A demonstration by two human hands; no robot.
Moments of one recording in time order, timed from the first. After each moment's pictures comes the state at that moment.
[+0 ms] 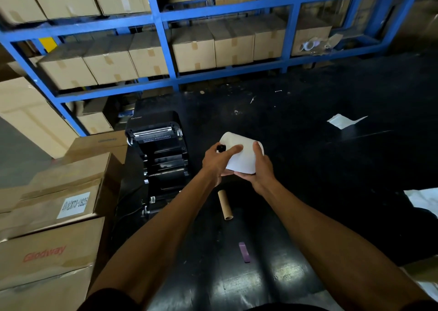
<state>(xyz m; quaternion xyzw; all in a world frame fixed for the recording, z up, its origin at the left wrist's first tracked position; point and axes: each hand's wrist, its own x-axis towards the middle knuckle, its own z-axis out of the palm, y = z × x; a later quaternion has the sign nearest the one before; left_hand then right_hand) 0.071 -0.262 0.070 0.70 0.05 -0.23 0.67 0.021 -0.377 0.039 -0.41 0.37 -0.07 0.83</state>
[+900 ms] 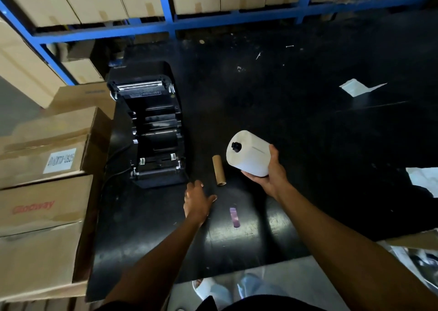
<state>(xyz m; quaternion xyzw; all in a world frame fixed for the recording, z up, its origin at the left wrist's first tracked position) -0.036 -0.190 -0.091 0.94 0.03 -0.17 0.28 -0.040 -0.402 -0.035 -0.33 0.41 -0.01 0.85</state>
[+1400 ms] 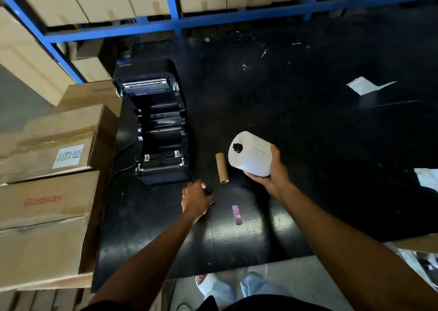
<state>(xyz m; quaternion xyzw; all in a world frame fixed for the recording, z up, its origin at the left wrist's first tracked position) -0.032 -0.176 -0.092 0.94 0.03 -0.19 0.27 -0.045 -0.403 -0.038 -0.36 0.41 0.00 0.84</state>
